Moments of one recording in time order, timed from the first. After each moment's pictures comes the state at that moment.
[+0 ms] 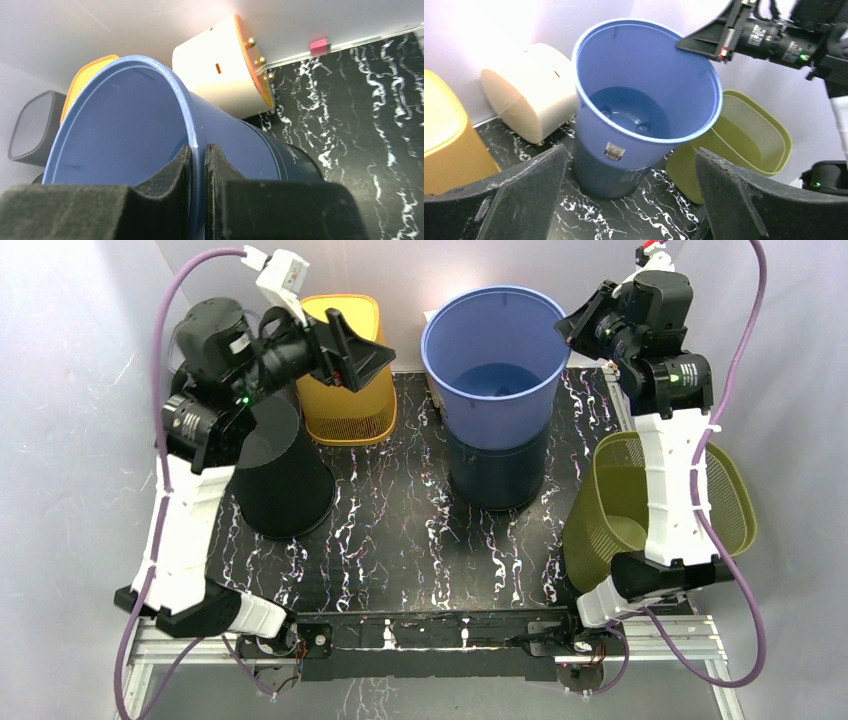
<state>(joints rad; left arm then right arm) -0.44 1.38 2.09 -0.74 0.37 -0.30 0.11 1.52 2.15 -0.87 -0.06 0.48</state>
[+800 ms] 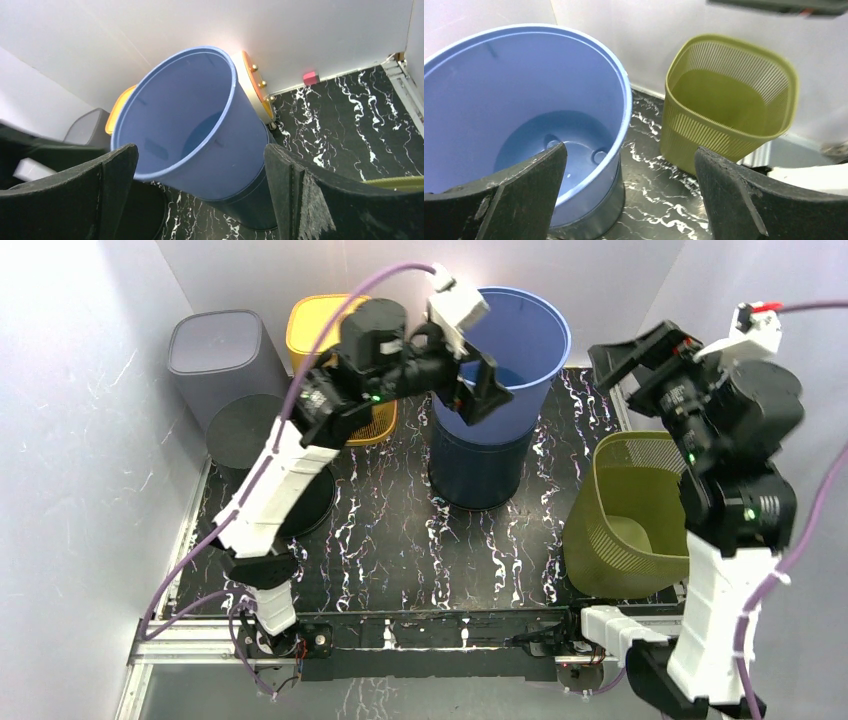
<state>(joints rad) -0.86 1.78 2.47 -0.81 0.28 -0.03 0.01 1.12 1.91 -0.85 -0.10 0.52</state>
